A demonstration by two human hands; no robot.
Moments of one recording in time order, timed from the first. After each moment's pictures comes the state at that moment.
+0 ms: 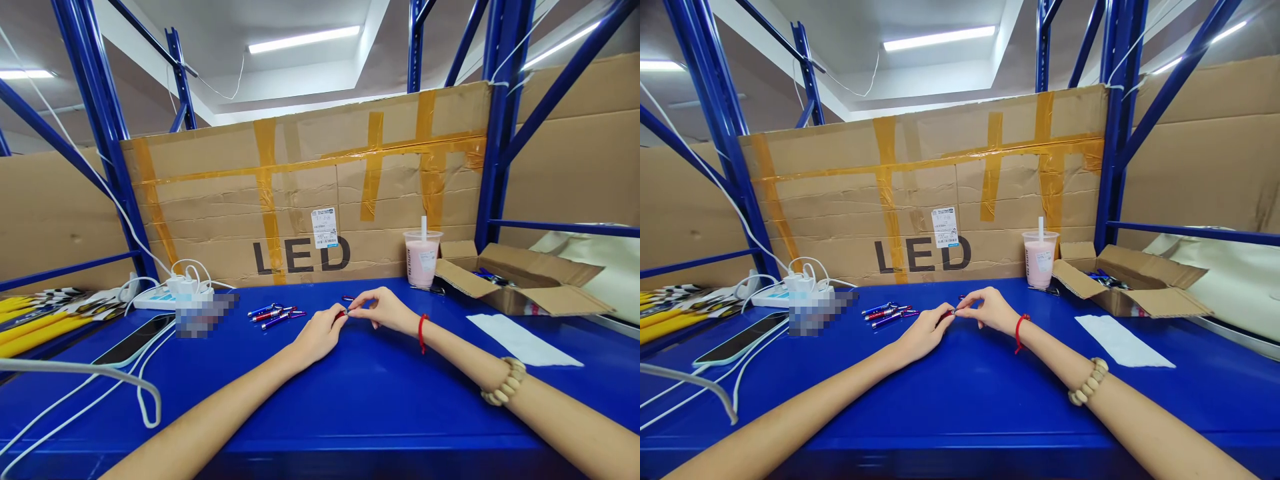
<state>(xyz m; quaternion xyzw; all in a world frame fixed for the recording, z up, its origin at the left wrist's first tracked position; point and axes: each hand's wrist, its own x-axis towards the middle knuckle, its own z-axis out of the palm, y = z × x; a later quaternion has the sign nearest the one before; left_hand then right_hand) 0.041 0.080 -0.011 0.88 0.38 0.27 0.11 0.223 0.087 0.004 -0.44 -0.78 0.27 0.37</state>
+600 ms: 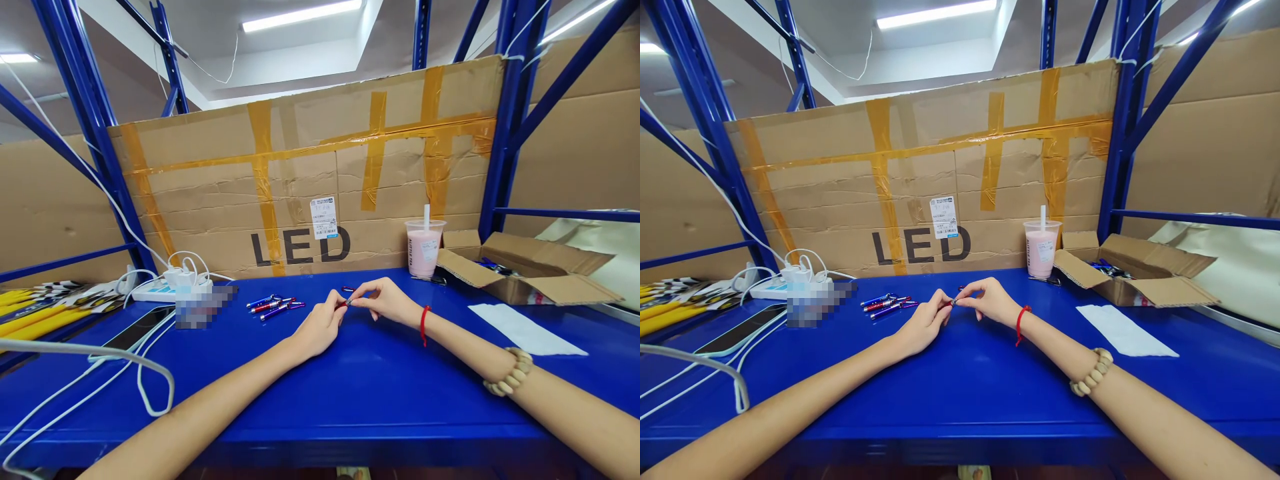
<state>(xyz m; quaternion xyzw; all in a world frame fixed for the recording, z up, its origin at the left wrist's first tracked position) 0.039 0.080 -0.015 0.88 0.31 0.31 0.17 0.224 0.086 0.003 -0.41 -0.77 0.29 0.39</state>
